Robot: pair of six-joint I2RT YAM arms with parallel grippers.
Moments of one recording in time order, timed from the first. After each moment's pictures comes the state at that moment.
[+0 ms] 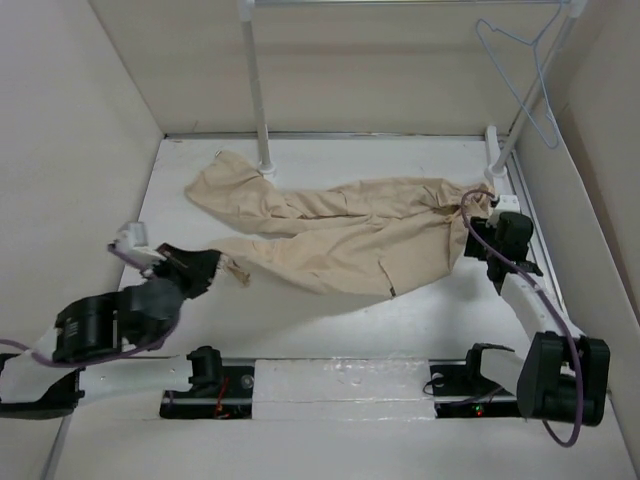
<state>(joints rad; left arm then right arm) -1.33 0.53 1.15 -1.17 -1.08 -1.26 -0.14 1.09 0.55 -0.05 0.03 -0.03</state>
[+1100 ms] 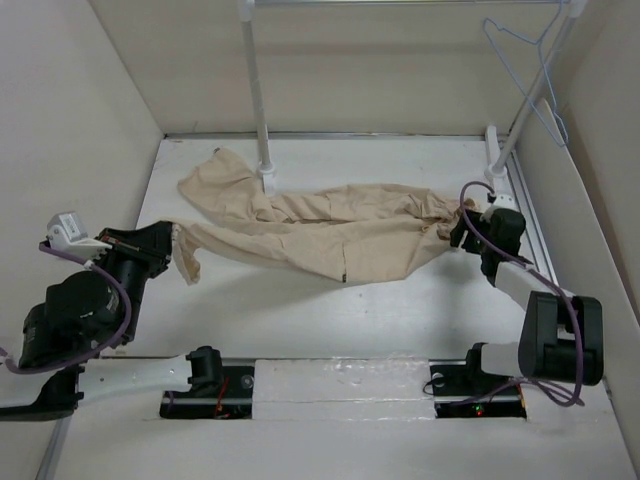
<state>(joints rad) -1.33 0.47 1.27 -0.88 -1.36 -0.82 -0.15 1.31 0.54 0.23 -0.13 0.16</state>
